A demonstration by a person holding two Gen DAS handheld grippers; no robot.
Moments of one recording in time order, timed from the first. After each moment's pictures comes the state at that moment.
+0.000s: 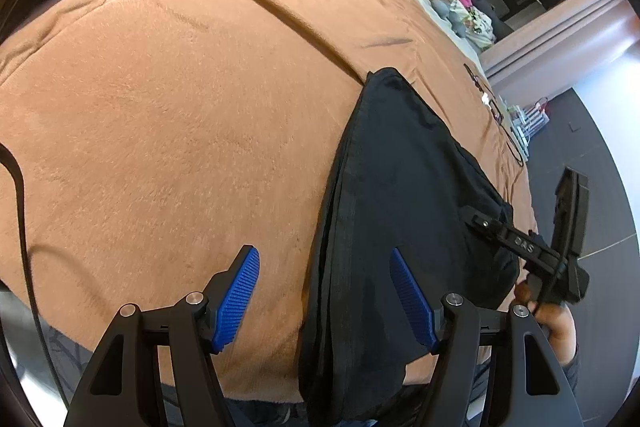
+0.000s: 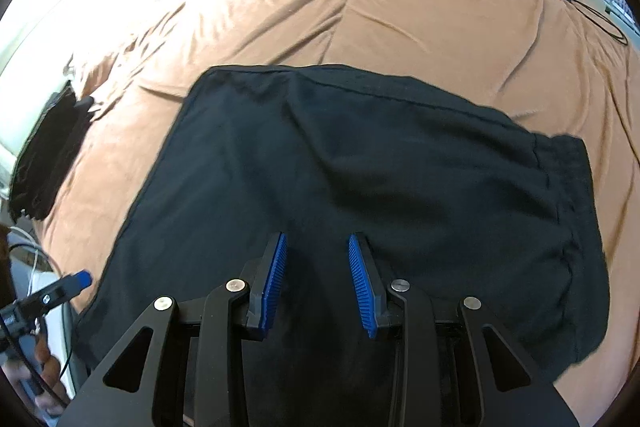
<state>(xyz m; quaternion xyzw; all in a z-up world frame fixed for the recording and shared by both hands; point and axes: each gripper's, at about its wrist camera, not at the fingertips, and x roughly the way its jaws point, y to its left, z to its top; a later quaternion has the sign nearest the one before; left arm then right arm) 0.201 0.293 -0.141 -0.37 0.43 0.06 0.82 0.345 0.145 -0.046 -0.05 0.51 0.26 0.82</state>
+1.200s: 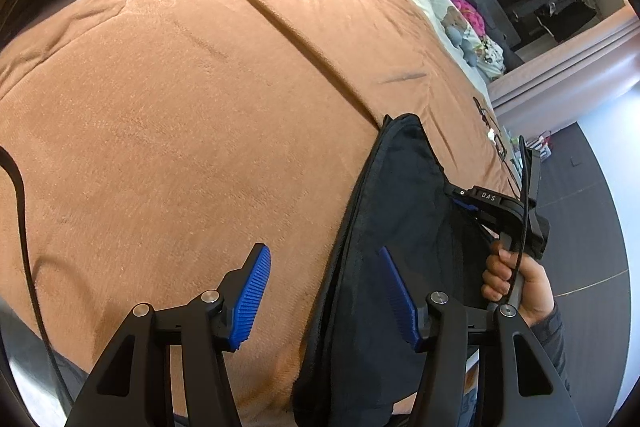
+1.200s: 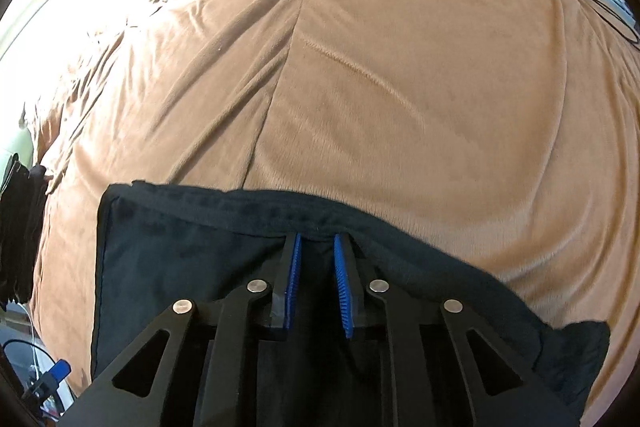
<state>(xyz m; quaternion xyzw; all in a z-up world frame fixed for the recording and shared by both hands) 0.199 0.320 -0.132 -0.41 0.40 0.09 0.81 0.460 0.179 -0.074 -0.01 0.53 0.21 0.82</state>
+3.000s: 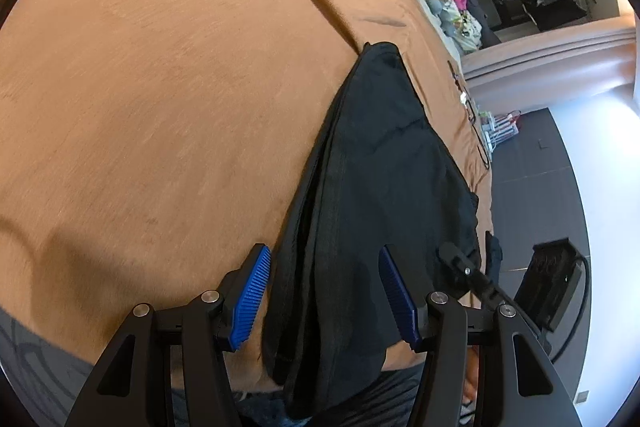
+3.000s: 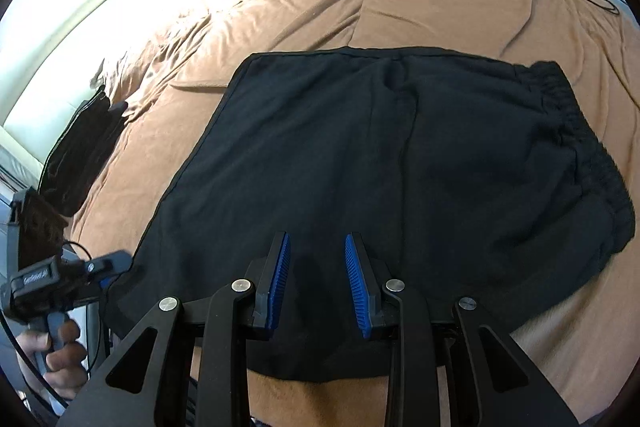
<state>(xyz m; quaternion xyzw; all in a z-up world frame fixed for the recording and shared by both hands) 0.186 0.297 -0.167 -0.47 0.43 0.00 0.77 0.276 0.122 -0.057 0.02 0.48 0.29 0.83</state>
